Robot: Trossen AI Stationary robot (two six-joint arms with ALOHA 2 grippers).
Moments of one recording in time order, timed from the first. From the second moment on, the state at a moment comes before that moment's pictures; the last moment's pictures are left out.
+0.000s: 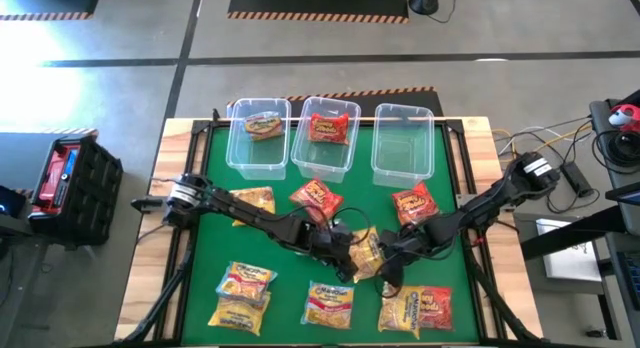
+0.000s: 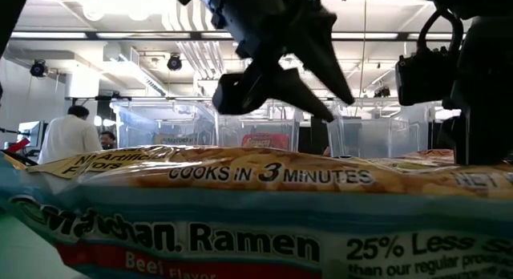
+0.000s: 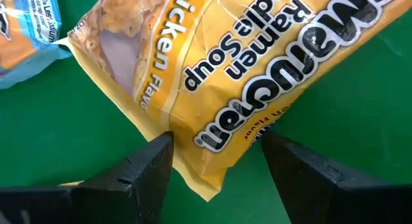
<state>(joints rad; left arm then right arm) -0.27 2.03 1.49 -0.30 -0.05 -0.97 0.46 1.52 0.67 -0.24 0.00 0.98</state>
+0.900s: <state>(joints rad) -0.31 1.96 1.13 0.32 -0.09 -1.19 0.47 1.49 0.65 -0.03 0.02 0.95</state>
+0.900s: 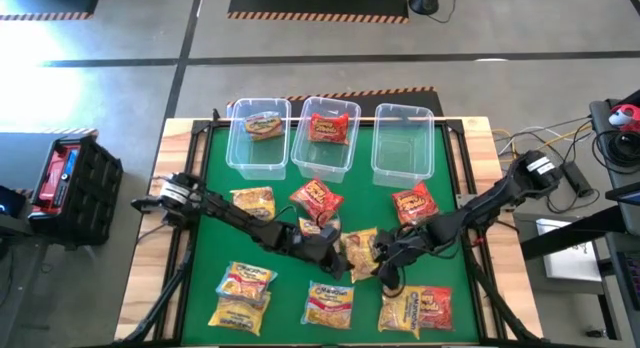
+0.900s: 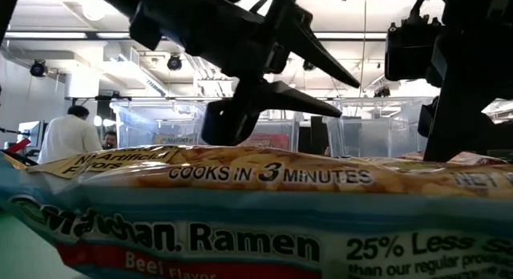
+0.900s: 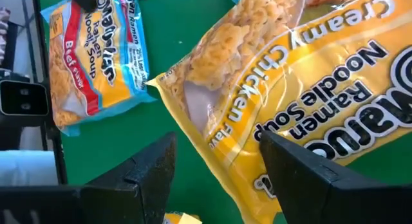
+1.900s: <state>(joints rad) -0.35 1.96 1.11 0.46 -0.20 -1.20 0.54 1.47 0.60 -0.04 0.03 1.09</state>
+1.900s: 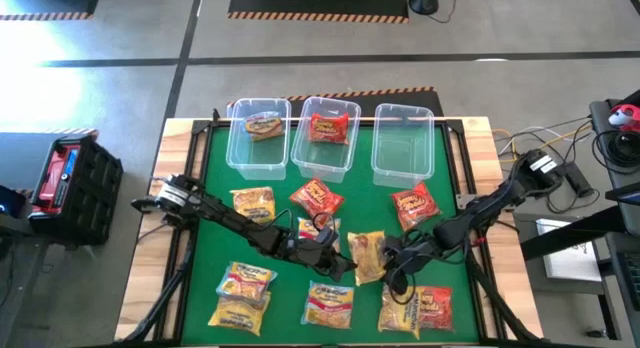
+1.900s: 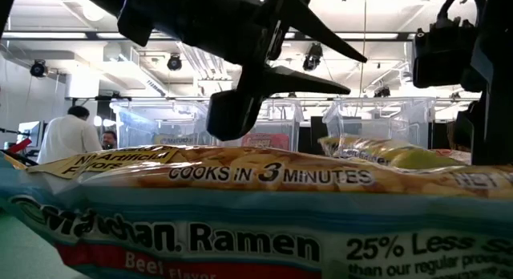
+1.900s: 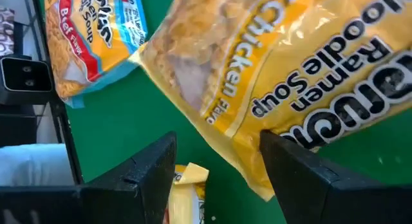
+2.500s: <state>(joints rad) -0.35 1.96 1.10 0.46 -0.20 -1.16 0.54 1.49 0.56 -0.02 0.11 1.11</state>
